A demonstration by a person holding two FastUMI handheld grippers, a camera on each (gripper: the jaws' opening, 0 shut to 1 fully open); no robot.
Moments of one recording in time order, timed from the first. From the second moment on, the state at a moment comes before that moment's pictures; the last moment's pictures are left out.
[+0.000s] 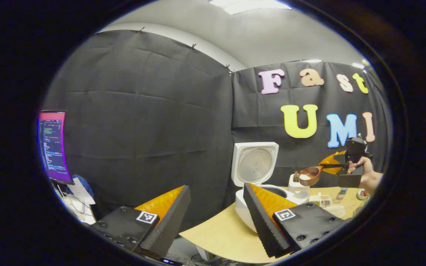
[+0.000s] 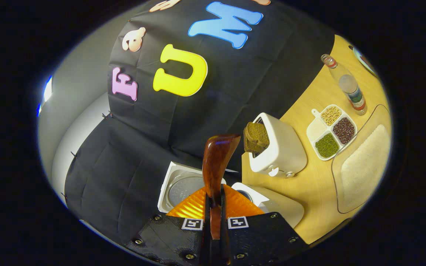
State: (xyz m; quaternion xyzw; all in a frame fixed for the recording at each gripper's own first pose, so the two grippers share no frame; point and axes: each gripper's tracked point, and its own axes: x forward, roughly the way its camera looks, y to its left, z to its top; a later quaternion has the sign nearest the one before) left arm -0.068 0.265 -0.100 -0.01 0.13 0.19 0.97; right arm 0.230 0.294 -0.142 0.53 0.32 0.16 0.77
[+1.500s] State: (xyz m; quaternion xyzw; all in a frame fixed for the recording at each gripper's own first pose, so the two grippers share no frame) left arm -0.171 0.338 -0.108 -0.01 0.16 0.31 0.94; right arm 0.222 0.479 -0.171 -0.27 0.08 0.31 0.91
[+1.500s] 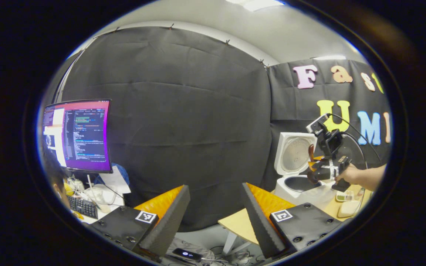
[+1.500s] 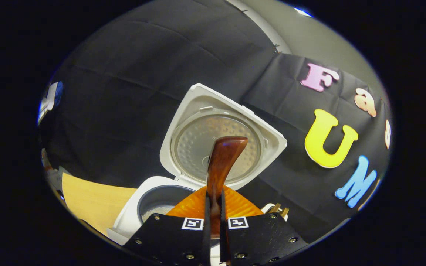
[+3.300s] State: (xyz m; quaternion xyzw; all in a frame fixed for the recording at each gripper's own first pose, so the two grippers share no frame) left arm 0.027 0.181 -0.055 -0.03 0.08 0.09 0.99; right arm 0.195 0.126 -0.092 0.23 0.20 0.11 0.95
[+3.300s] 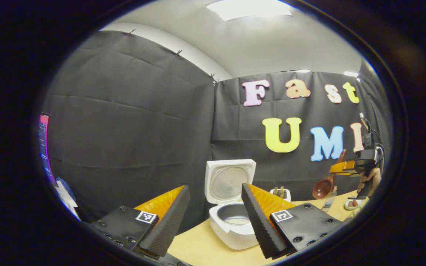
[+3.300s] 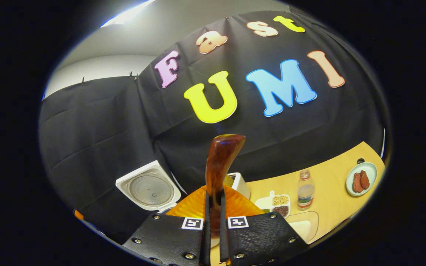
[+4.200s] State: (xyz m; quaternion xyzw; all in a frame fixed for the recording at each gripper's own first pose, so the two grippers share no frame) left arm 0.047 0.035 -0.013 -0.04 0.04 0.00 1.00; right arm 0.091 -0.126 -0.160 0.15 0.23 -0.08 0.96
